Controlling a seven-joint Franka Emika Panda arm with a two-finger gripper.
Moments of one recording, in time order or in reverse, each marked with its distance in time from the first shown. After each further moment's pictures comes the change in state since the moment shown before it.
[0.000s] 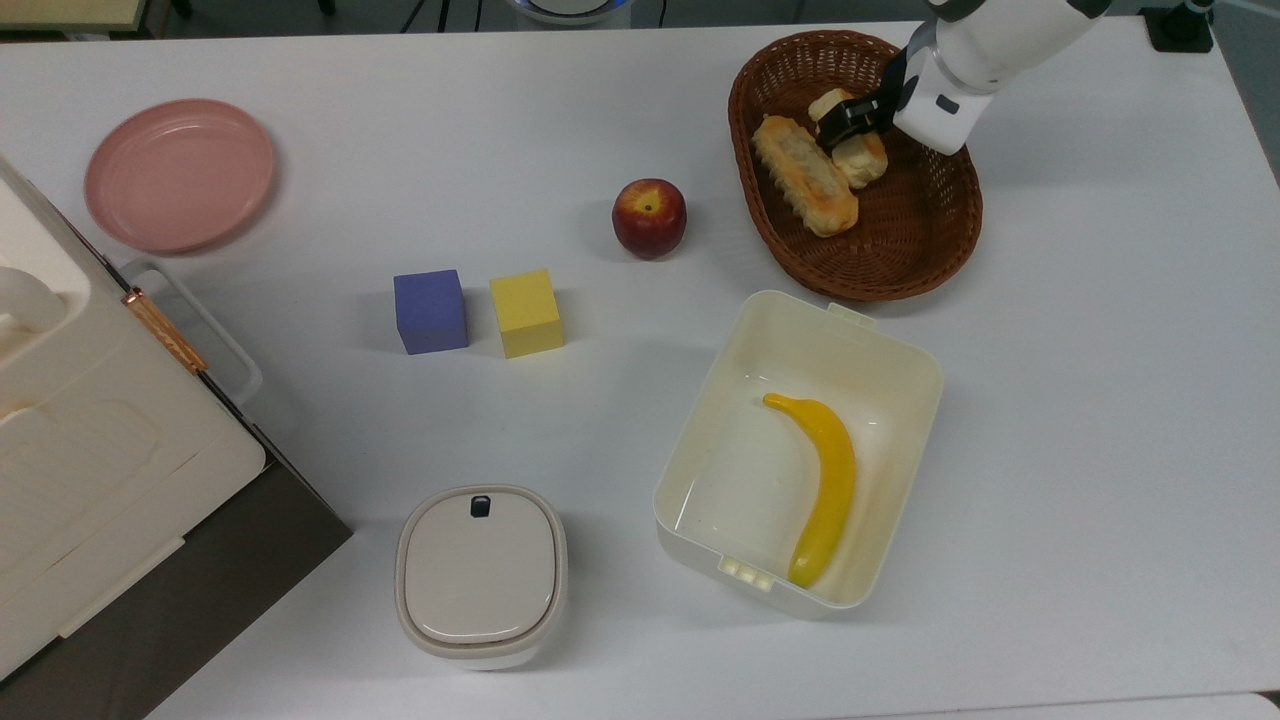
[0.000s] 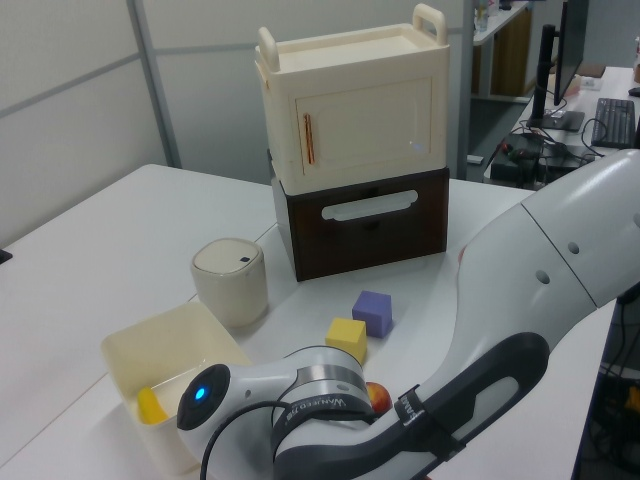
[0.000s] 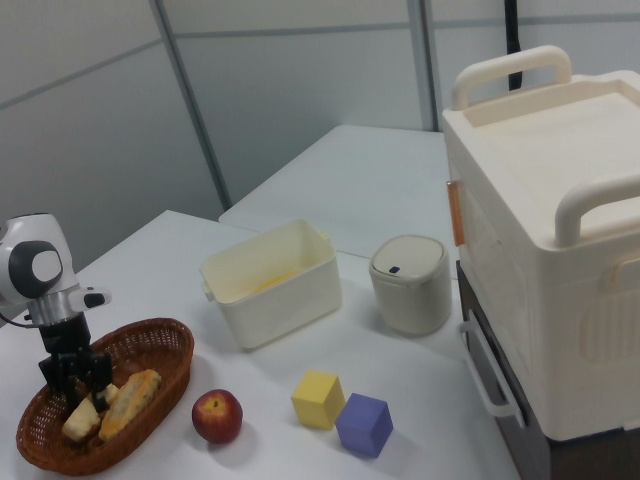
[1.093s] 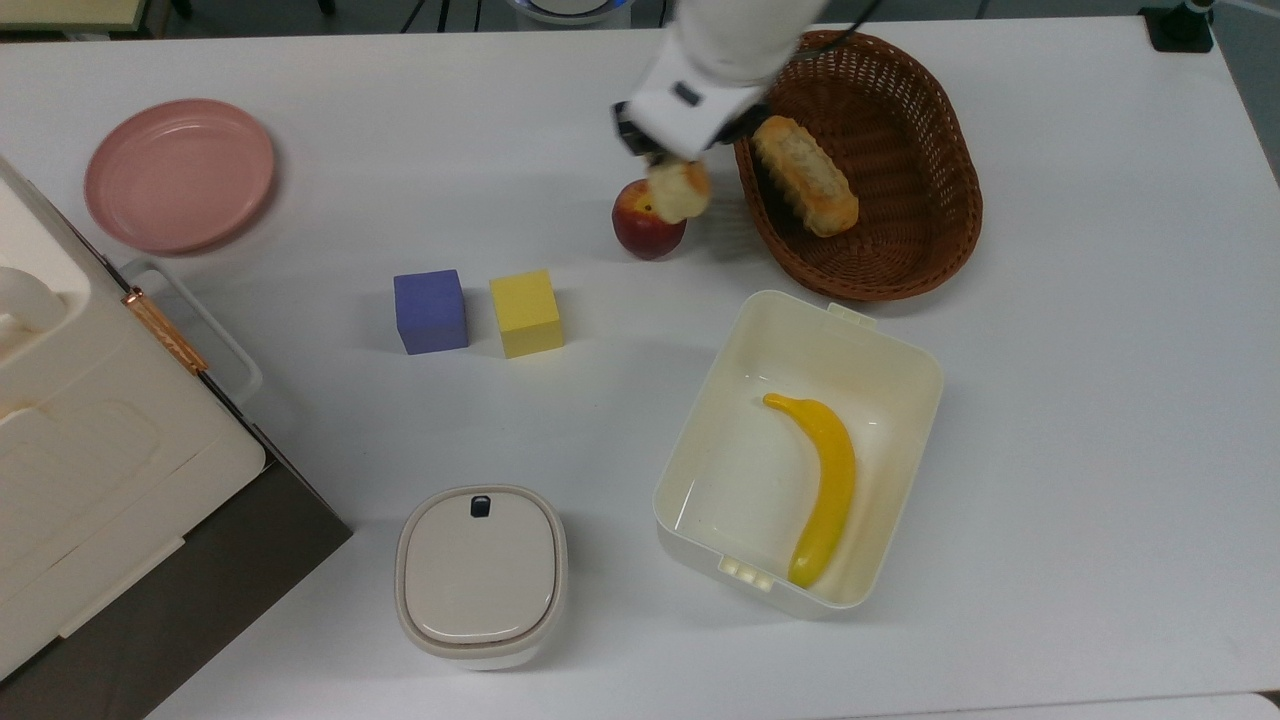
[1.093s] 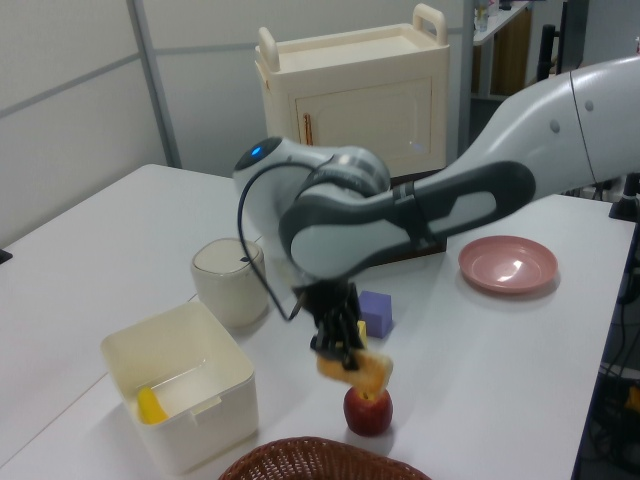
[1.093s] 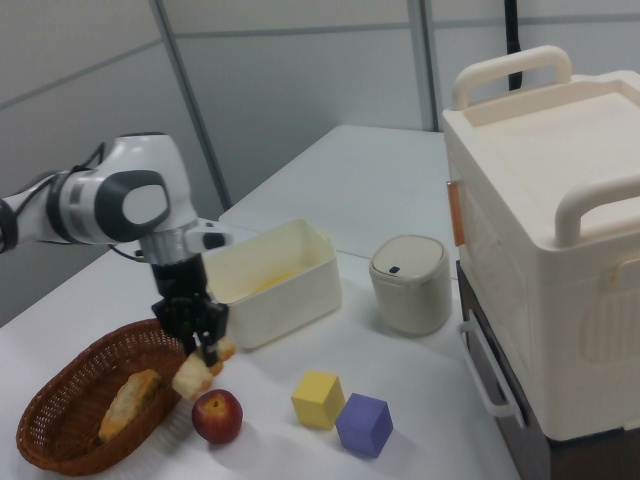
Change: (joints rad) arm -0.398 -0.162 -0.033 0.073 -0.069 -0.101 -0.217
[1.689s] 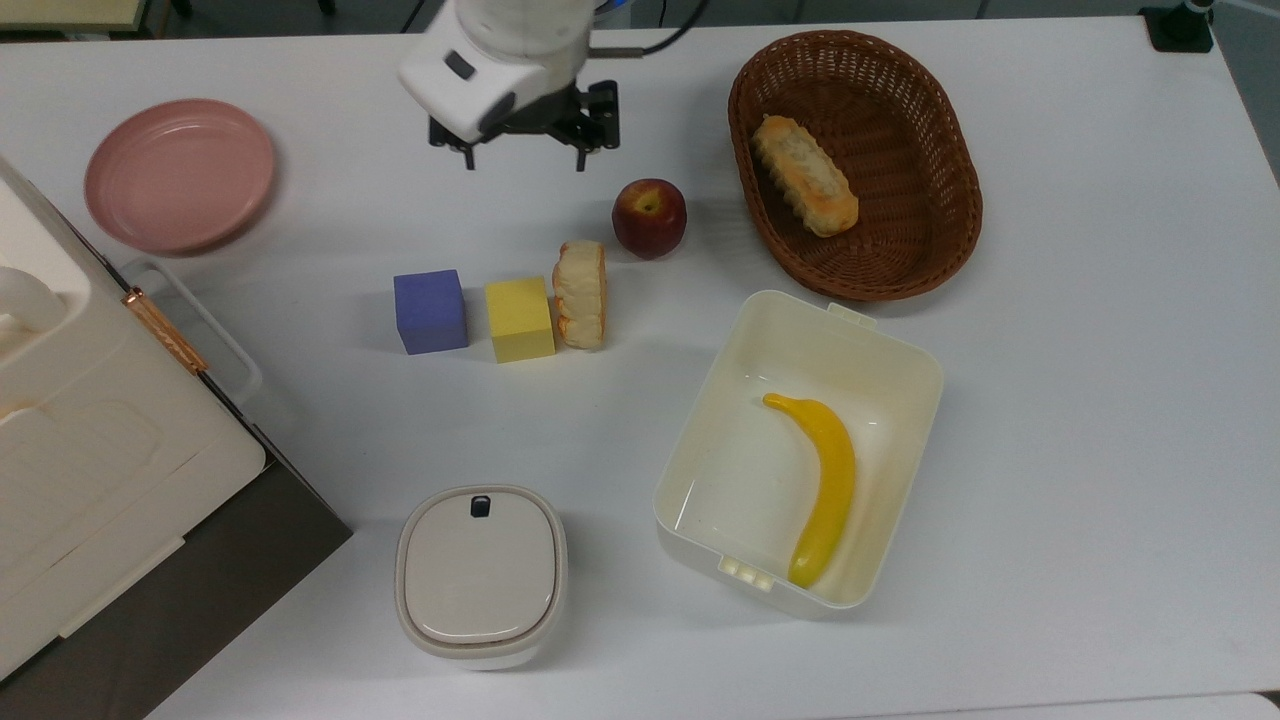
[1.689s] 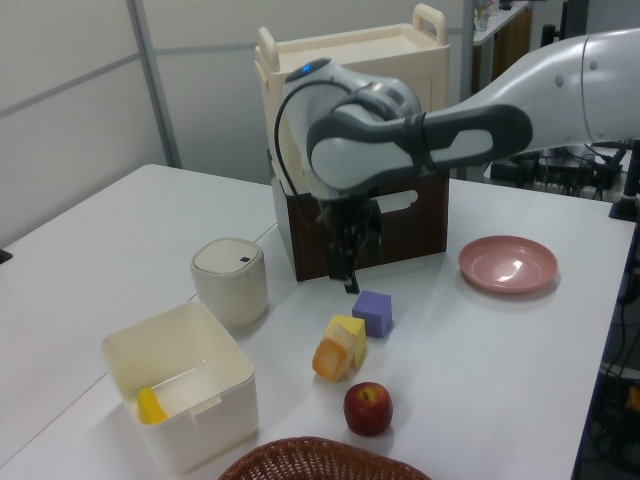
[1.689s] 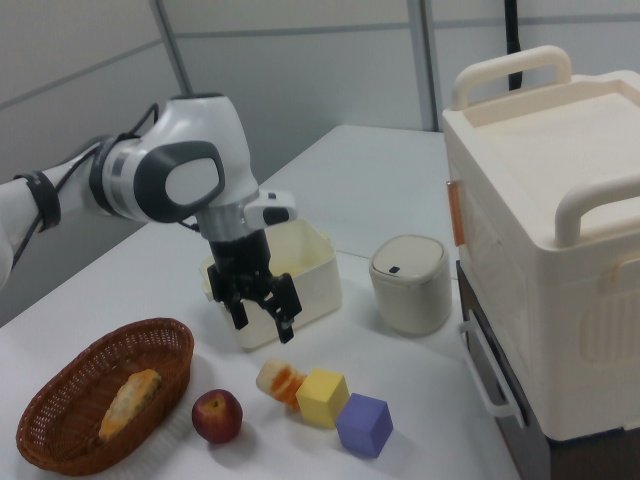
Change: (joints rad) arm -0.226 -0.004 -0.001 0.110 -0.010 0.001 -0.067
